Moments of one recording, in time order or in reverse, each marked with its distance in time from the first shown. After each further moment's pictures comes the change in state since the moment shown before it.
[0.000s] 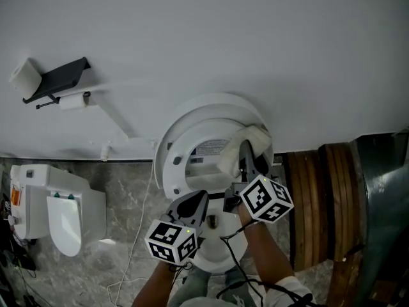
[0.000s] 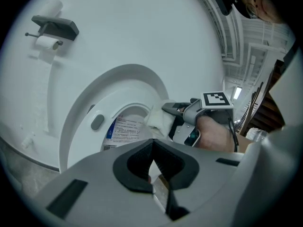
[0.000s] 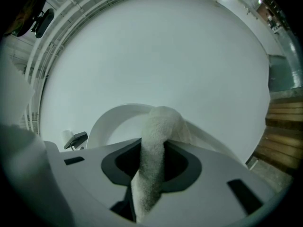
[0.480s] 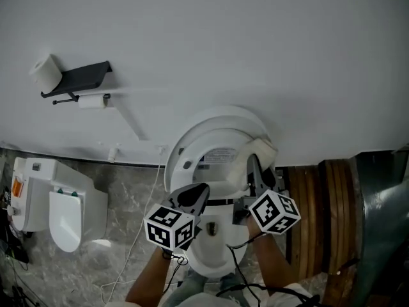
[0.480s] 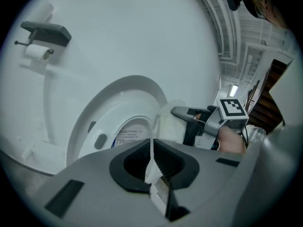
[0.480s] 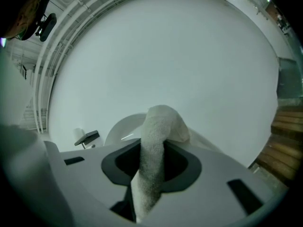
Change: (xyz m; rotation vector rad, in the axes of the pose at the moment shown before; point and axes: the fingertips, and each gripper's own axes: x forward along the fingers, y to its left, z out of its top) left arm -0.002 0.005 0.038 0.042 0.023 -0.040; right arm -0.030 0.024 0.019 -0.060 0.026 0.073
